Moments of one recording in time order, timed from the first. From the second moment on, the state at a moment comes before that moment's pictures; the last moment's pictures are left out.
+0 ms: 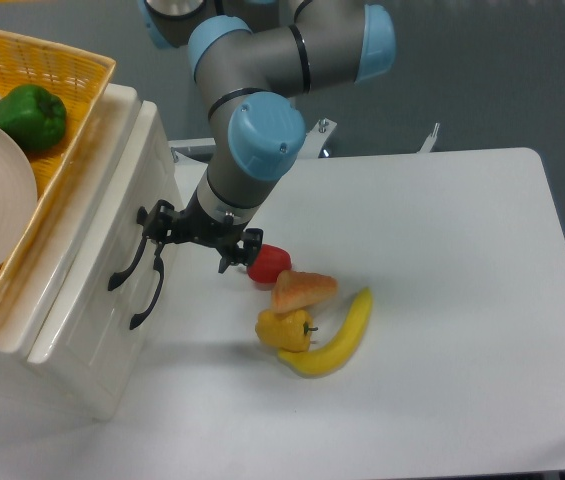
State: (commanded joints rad) arm 2.32 -1.81 -1.56 -1.44 1.14 0.42
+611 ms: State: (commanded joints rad) arm 2.30 -1.82 -1.57 -1.44 1.13 0.42
